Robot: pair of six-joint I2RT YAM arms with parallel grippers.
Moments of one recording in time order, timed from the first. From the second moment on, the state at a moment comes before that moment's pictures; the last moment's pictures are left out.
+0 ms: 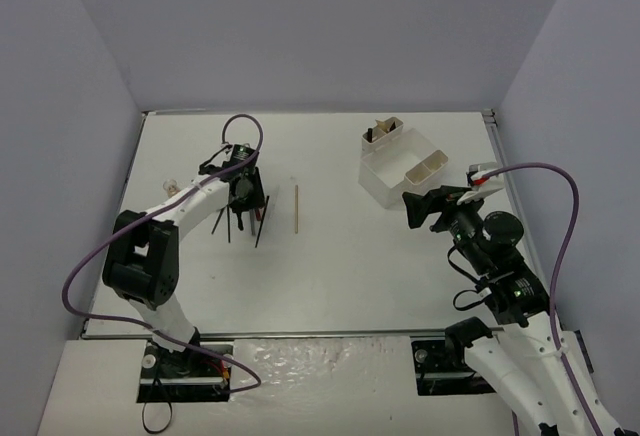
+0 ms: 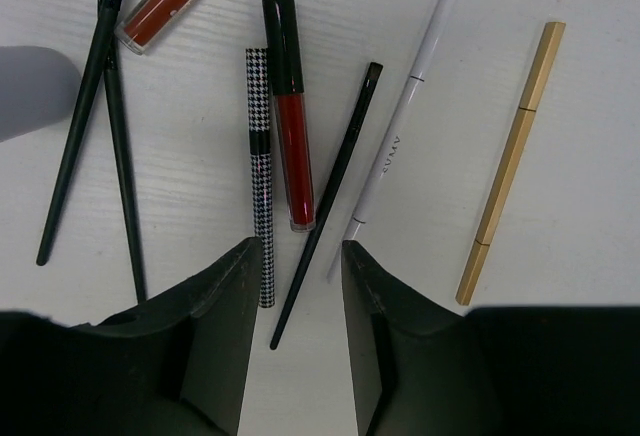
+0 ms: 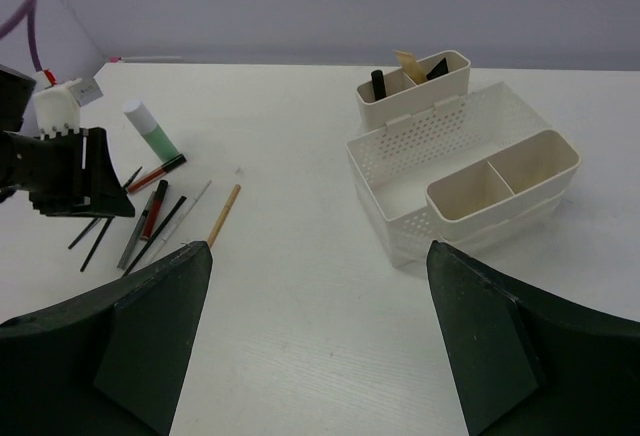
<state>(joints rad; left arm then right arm) -0.35 1.69 1.20 -0.55 -0.11 -0.53 0.35 0.58 0.71 -0.21 0.01 0.23</state>
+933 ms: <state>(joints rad) -0.38 1.84 1.20 -0.46 -0.29 -0.58 0.35 0.57 0.69 -0.21 0.01 0.23</state>
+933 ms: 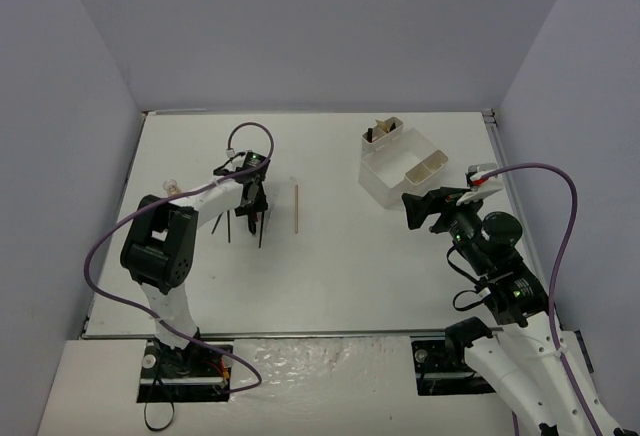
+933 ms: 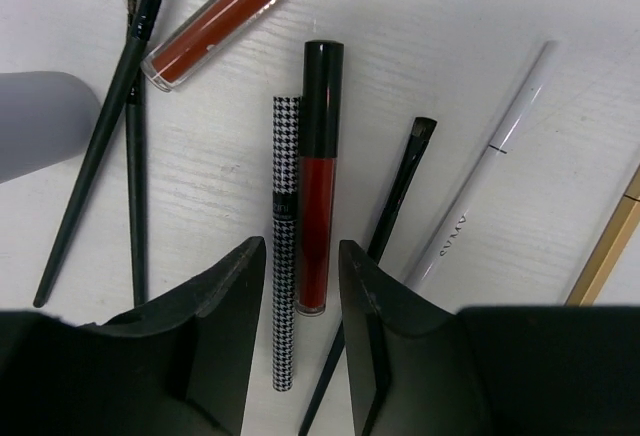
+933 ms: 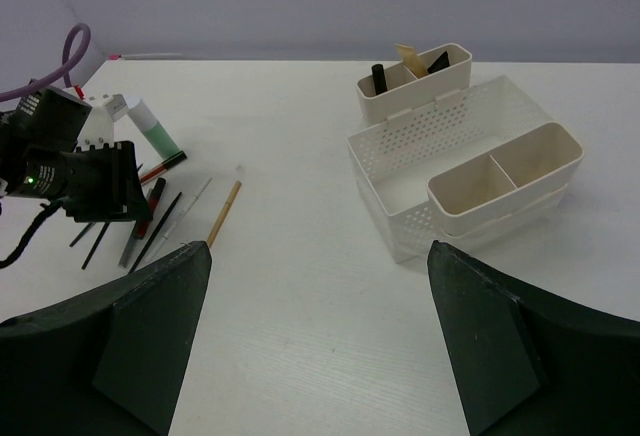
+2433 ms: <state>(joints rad) -0.39 1.82 1.21 -0.48 -0.33 -0.58 0.35 0.57 0.69 -0.21 0.01 0.24</state>
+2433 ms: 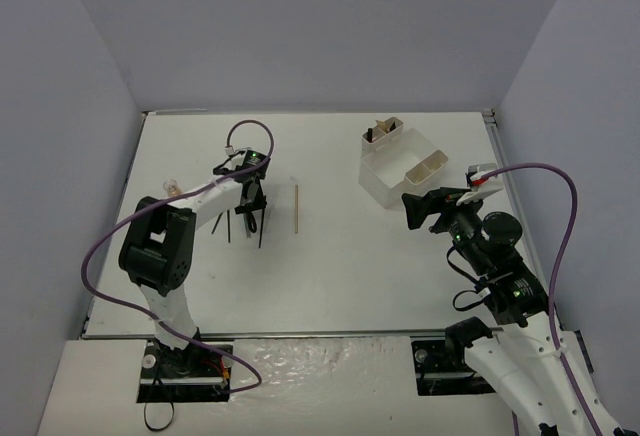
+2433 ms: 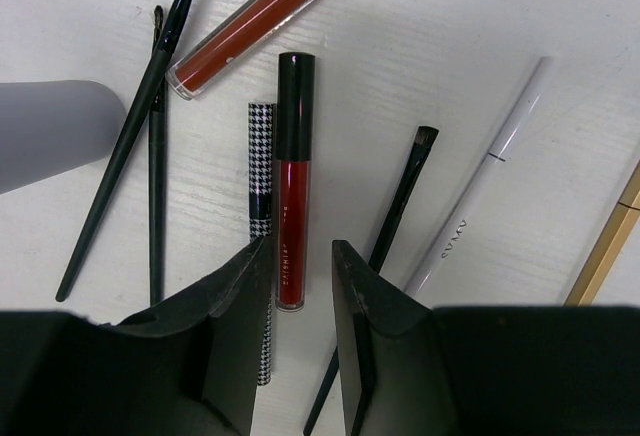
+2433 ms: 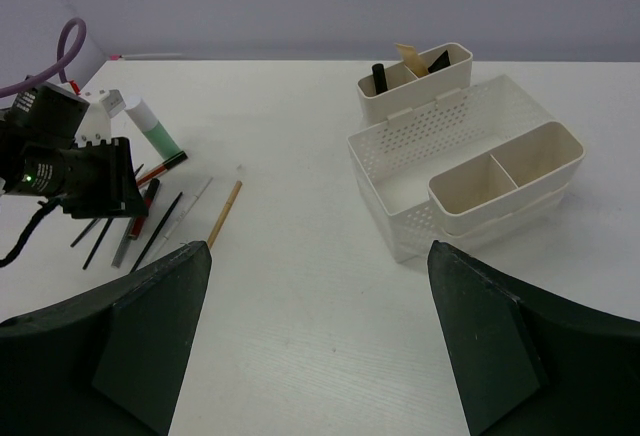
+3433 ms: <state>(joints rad) -0.38 1.86 1.19 -0.41 -0.30 -0.57 0.35 0.57 0.69 -0.21 0.01 0.24</state>
